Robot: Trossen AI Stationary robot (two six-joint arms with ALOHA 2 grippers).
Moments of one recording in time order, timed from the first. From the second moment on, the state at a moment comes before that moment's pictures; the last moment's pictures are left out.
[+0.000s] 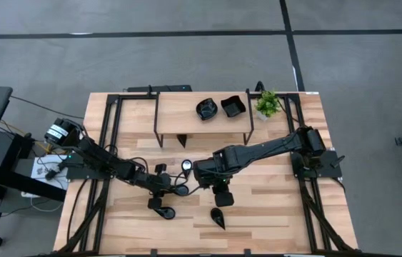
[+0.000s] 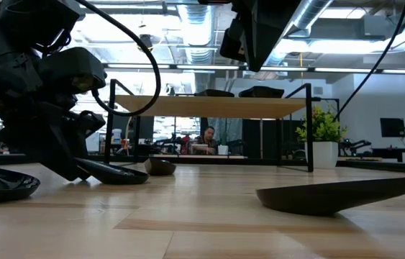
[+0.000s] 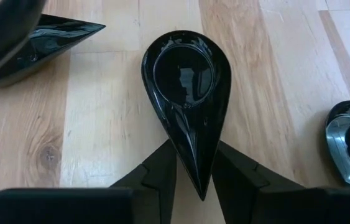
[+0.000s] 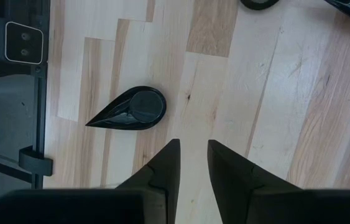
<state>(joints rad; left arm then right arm) -0.45 1.54 0.47 0.19 -0.17 -0.24 0.21 1.93 1.73 -1.09 -0.26 0.08</state>
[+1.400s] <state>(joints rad) -0.45 1.45 0.47 0.20 -0.17 -0.16 0.21 1.93 1.73 -1.10 -0.26 0.08</state>
